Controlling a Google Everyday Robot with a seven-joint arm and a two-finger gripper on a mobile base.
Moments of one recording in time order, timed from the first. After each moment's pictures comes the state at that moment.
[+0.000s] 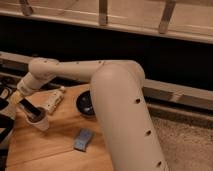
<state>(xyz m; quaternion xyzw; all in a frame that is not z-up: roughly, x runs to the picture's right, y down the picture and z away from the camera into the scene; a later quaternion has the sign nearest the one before) -0.434 0.048 0.702 -0.43 -0.32 0.26 0.80</state>
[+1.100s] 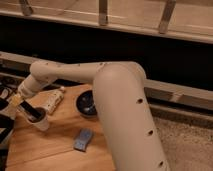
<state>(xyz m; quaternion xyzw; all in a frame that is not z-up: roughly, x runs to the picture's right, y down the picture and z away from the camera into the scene) -0.434 0.060 0.701 -0.44 -0.33 0.27 0.79</state>
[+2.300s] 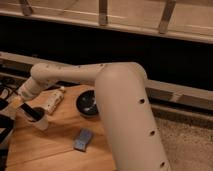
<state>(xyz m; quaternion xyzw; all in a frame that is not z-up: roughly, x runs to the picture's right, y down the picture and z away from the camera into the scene) -0.433 0.071 0.699 -0.44 -0.33 0.27 0.79</state>
